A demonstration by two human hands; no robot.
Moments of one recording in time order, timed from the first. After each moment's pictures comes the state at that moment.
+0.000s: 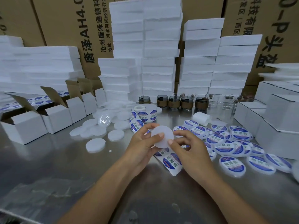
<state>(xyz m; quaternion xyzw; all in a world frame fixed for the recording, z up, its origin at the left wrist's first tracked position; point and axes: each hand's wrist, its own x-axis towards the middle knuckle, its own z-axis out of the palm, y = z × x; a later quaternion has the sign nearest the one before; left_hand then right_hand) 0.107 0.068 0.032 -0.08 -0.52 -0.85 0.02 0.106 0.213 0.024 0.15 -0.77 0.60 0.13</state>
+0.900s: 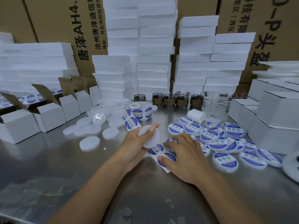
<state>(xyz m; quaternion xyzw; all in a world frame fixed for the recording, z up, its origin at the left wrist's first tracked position) 0.098 0.063 0.024 -0.04 -0.56 -0.83 0.01 0.100 0.228 0.010 0.22 -0.95 0.16 0.13</state>
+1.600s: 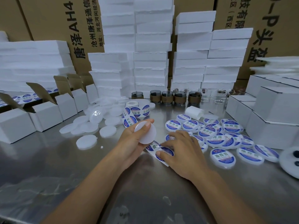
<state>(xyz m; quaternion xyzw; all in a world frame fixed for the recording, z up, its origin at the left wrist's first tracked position) 0.096 0.063 0.024 -0.04 -0.54 -0.84 0.02 0.100 0.226 0.011 0.22 -0.95 0.18 0.16</state>
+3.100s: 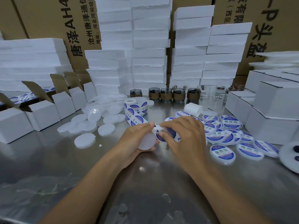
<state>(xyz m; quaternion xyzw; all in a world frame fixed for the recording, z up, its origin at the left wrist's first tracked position) 0.106 0.068 0.031 -0.03 -0.65 -0.76 -0.03 0.110 0.219 0.029 0.22 -0.83 0.29 0.43</state>
